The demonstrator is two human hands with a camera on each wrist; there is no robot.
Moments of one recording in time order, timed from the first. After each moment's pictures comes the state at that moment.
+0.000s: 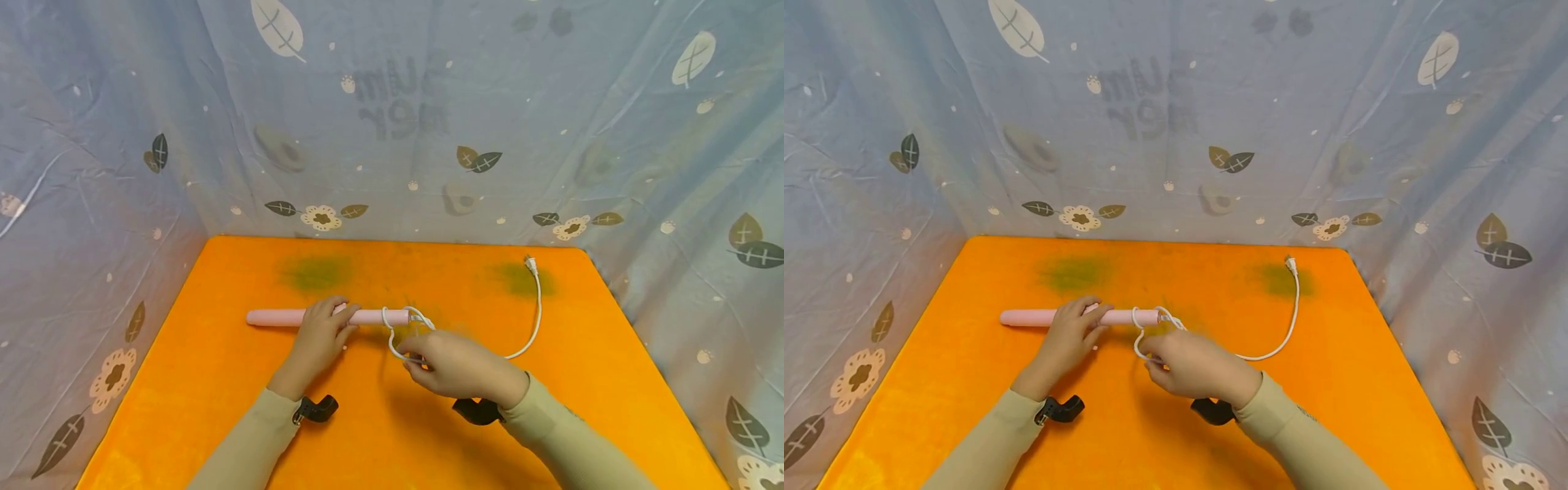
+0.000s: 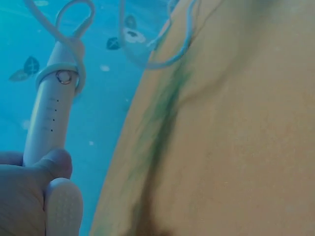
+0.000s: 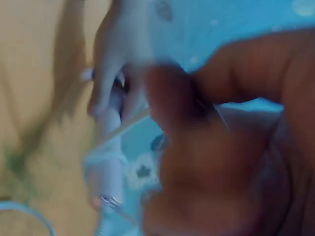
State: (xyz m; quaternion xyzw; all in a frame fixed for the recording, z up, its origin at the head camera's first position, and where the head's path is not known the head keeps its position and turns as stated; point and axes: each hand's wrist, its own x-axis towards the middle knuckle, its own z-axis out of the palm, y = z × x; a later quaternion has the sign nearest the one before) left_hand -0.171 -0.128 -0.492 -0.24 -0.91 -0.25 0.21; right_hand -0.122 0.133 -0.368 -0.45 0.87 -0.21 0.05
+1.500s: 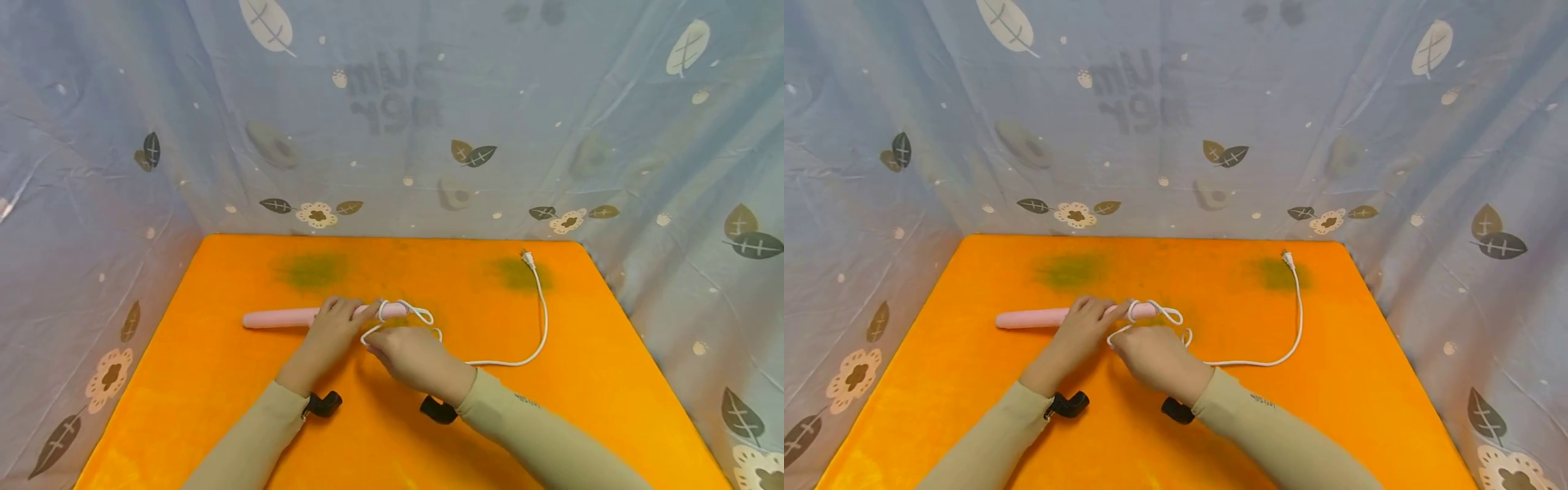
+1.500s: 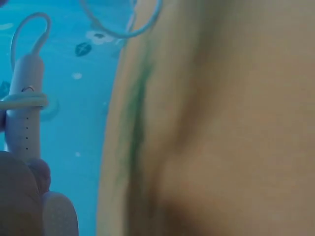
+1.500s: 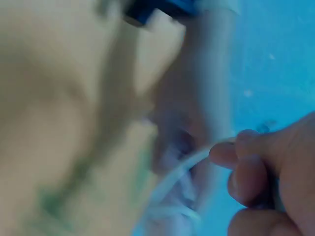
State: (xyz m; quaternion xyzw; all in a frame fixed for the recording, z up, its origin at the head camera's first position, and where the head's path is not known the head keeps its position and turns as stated) left_hand -0.171 -0.111 -0.490 -0.36 -0.90 -0.12 0.23; right_hand -0.128 0.092 -0.399 -0.42 0.89 -0.11 -0.09
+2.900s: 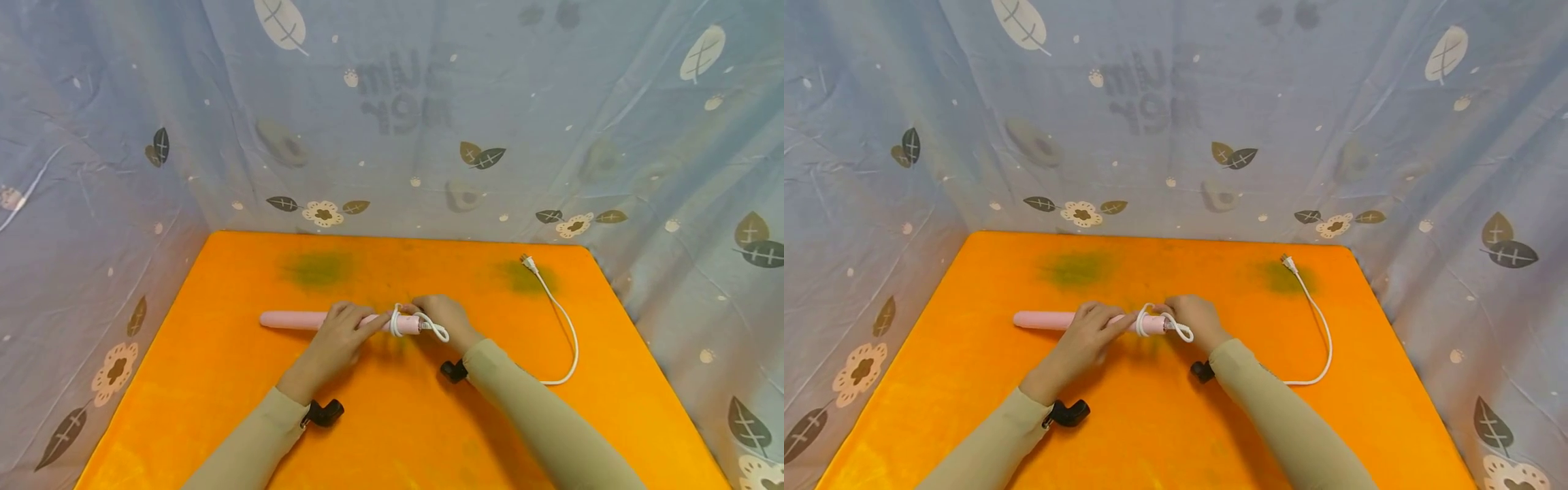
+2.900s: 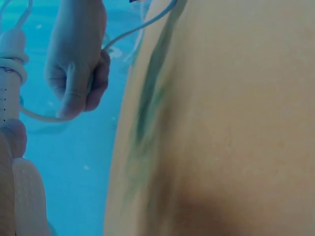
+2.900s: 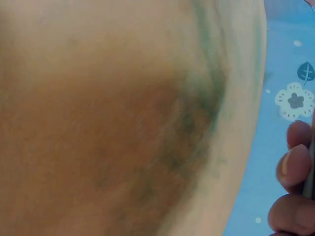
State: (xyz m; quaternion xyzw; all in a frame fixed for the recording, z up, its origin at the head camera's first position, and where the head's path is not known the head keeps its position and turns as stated) left_hand -0.159 -0.109 -0.483 -0.42 -0.84 -0.21 0.28; right_hand -0.209 0.130 -0.456 -0.20 0.97 -0.15 0.06
